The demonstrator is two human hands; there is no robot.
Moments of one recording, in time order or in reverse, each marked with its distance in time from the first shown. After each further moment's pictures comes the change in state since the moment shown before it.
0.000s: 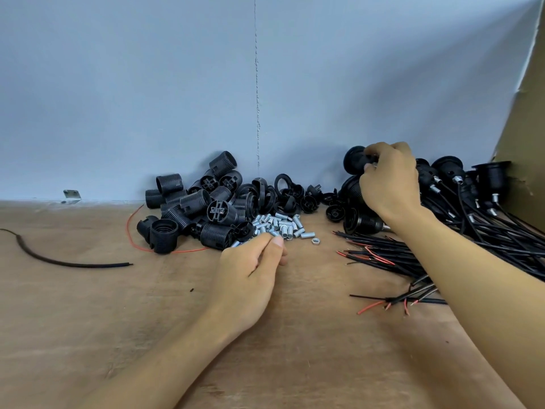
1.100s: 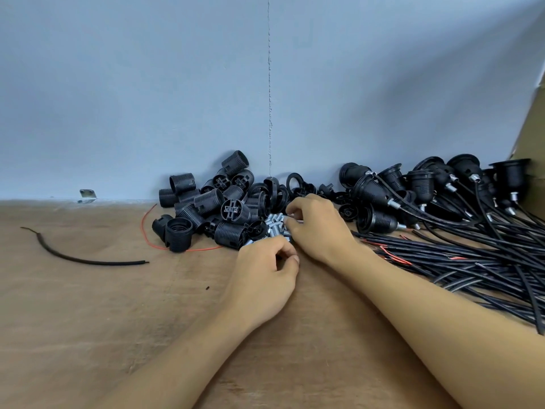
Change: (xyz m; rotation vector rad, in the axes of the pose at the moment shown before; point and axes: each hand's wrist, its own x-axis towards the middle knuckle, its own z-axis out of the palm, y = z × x) left_hand 0.008 -0.008 0.002 0.195 -0.037 -0.044; right_hand -0.073 -0.053 0.071 0.051 -0.420 -0.266
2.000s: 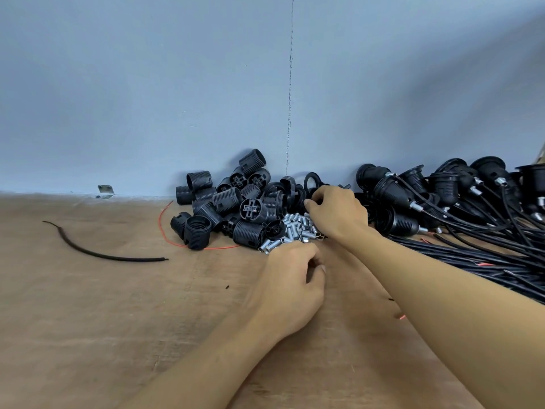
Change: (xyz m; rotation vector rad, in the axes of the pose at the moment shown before) left_hand -0.003 -0.006 0.005 0.104 -0.022 0.223; right_hand 0.036 0.003 0.007 -0.087 0.001 0.266
